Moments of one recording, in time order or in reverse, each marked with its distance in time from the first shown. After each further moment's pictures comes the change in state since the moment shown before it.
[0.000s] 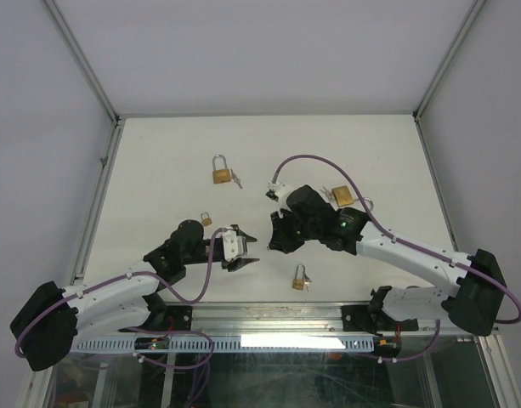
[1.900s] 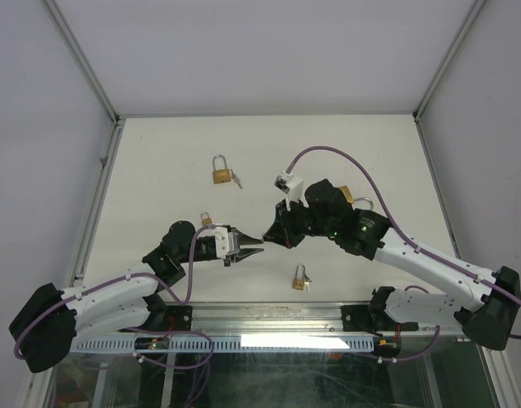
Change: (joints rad) left arm 0.000 -0.016 -0.013 0.218 0.075 -0.149; right arm -0.020 -0.145 0.000 0.130 -0.111 0.015
